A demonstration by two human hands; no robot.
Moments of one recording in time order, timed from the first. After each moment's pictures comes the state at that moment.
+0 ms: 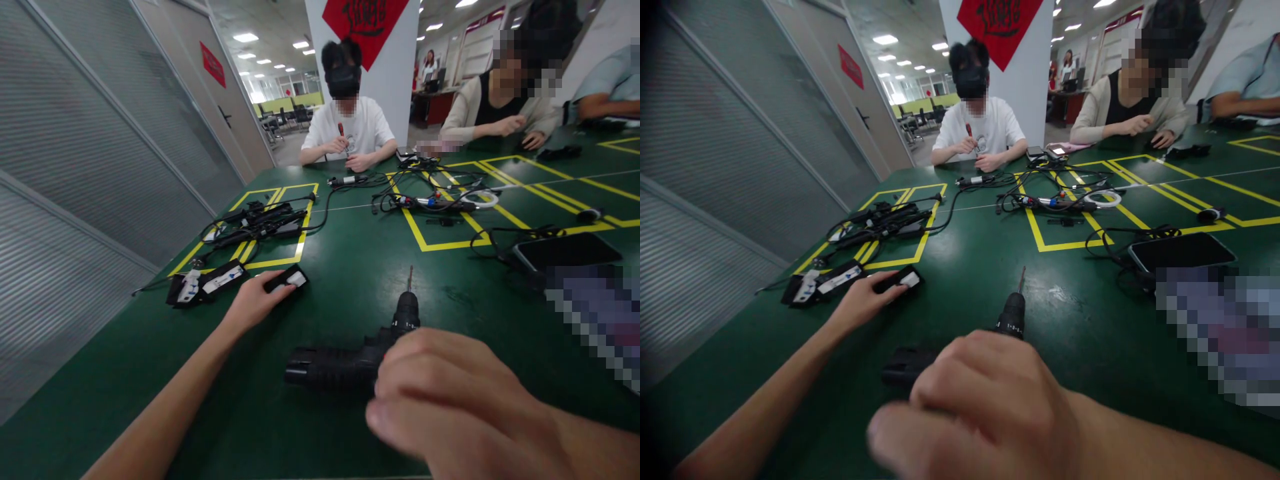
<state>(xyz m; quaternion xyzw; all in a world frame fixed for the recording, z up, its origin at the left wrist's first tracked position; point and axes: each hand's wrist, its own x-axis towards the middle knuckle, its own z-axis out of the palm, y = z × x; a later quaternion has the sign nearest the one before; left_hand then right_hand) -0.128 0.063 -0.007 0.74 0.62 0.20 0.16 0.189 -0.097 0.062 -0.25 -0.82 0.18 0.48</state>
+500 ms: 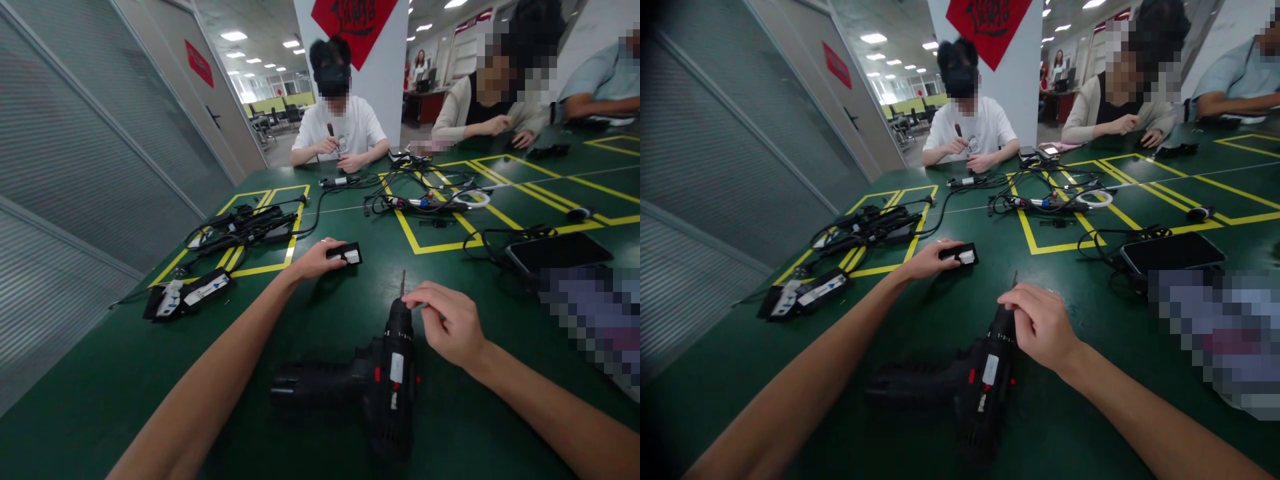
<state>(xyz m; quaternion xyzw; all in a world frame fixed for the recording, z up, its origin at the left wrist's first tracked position) -0.011 0.177 -0.023 0.89 0.35 0.16 0.25 0.243 -0.032 -0.016 -0.40 -0.76 0.06 0.51</state>
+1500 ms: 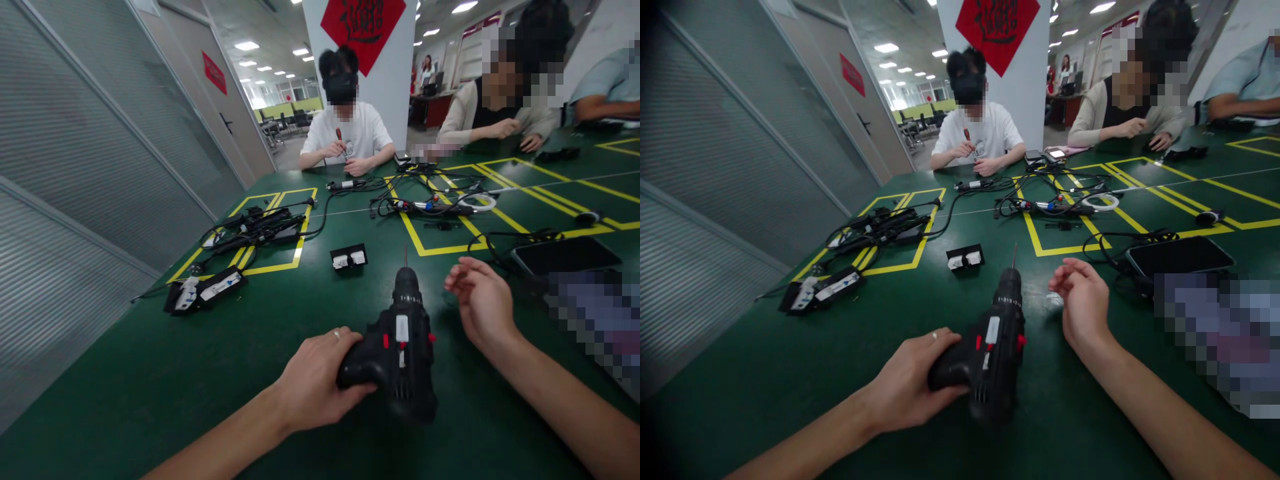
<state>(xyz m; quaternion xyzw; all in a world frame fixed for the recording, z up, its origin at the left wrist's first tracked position) -0.015 -0.046 0.009 0.89 0.38 0.09 0.23 0.260 -0.010 -0.015 -0.49 -0.24 0.38 0.75</state>
